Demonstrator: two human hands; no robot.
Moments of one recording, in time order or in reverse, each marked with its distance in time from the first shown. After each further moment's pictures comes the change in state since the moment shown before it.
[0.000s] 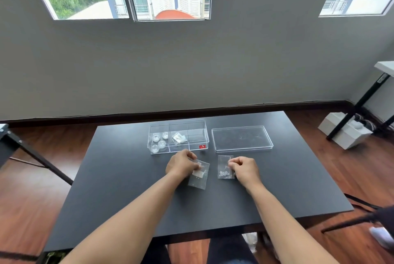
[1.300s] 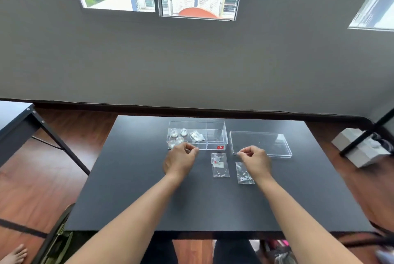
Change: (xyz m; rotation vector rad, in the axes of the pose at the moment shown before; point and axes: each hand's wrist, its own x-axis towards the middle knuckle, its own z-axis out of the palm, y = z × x) left_hand -0.012 -0.033 -0.042 -0.144 0.282 0.028; right_hand -0.001 -0.053 0.010 -0.167 0.070 -0.163
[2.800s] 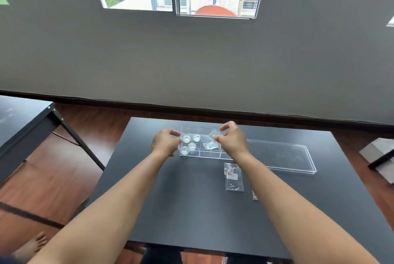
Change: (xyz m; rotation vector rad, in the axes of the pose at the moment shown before) left_hand 0.082 -0.011 -0.062 -0.062 0.021 -0.169; right_hand 0.047 -0.099 0.065 0.031 -0.217 -0.144
